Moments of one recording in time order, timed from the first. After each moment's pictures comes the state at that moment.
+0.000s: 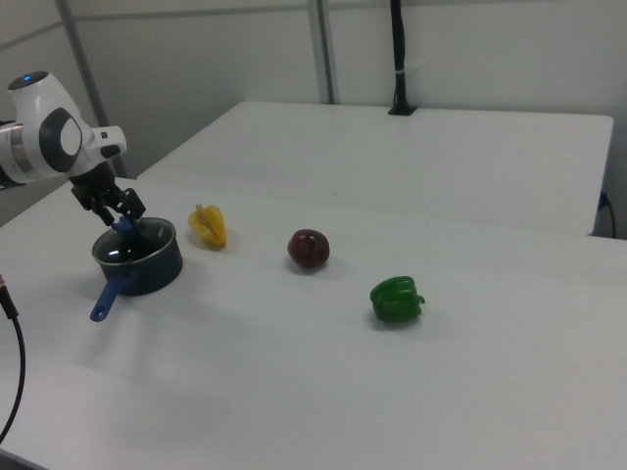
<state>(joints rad) 0.47 0.43 0.05 -1.56 -0.15 2.22 0.48</state>
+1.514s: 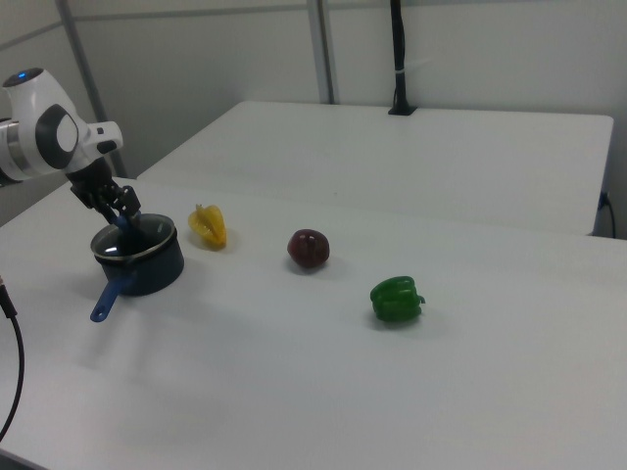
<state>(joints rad) 0.48 0.43 0.05 -1.55 -0.17 2.22 0.48</state>
